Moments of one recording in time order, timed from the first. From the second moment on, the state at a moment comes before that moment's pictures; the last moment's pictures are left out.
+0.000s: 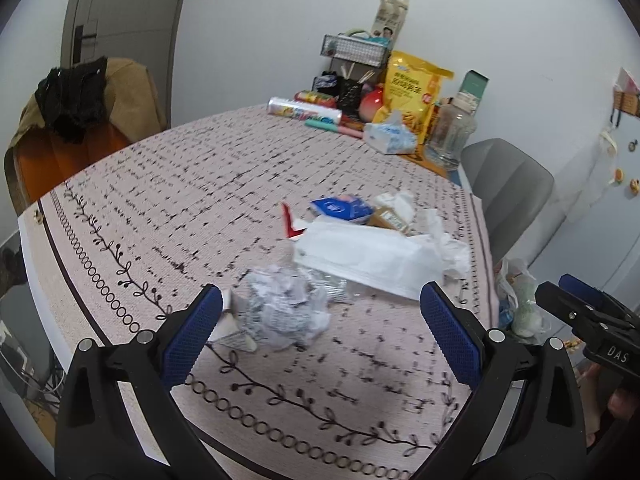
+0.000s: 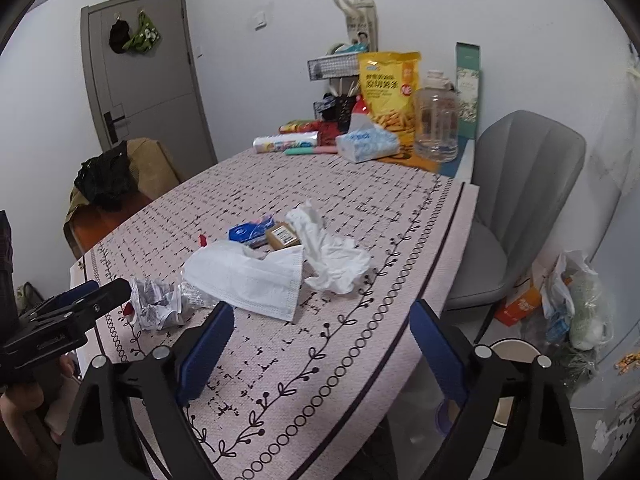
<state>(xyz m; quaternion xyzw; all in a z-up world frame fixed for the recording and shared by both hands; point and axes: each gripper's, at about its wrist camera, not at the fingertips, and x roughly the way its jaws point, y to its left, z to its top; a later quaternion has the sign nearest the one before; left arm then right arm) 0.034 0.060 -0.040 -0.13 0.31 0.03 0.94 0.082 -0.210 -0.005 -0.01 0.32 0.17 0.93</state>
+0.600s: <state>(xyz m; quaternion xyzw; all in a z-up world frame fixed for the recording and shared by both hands) 0.066 0.098 -0.080 -0.20 0.36 0.00 0.91 0.129 -0.156 -0.044 -0.03 0.37 0.23 0.90</state>
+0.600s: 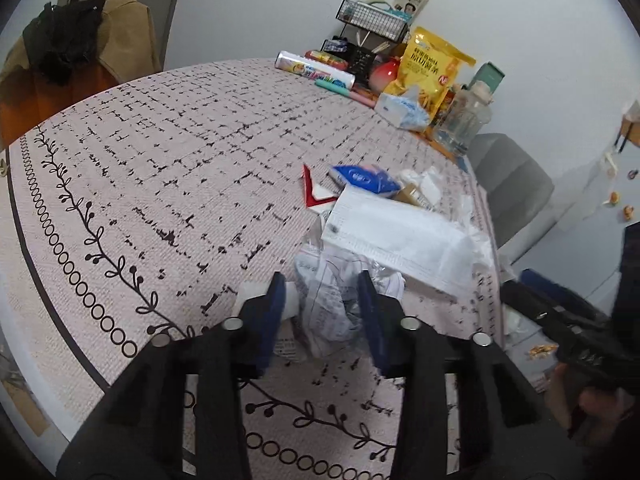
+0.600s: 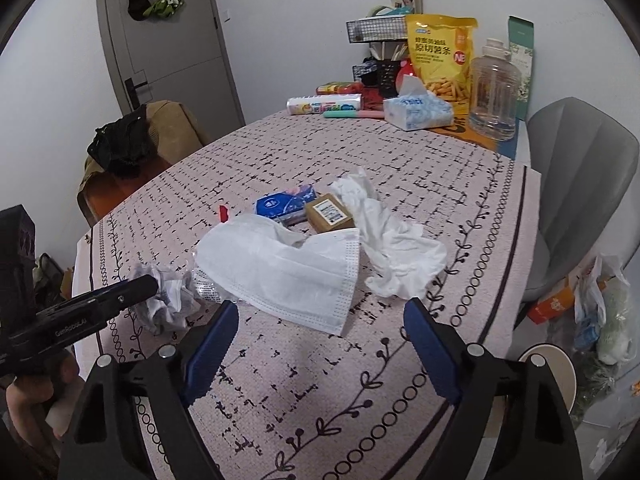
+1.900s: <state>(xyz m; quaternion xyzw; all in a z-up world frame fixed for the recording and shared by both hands) 0.060 0.116 -0.017 -0.21 0.27 0.03 0.94 0.158 -0.128 -0.009 -0.01 0.35 0.32 0.88</state>
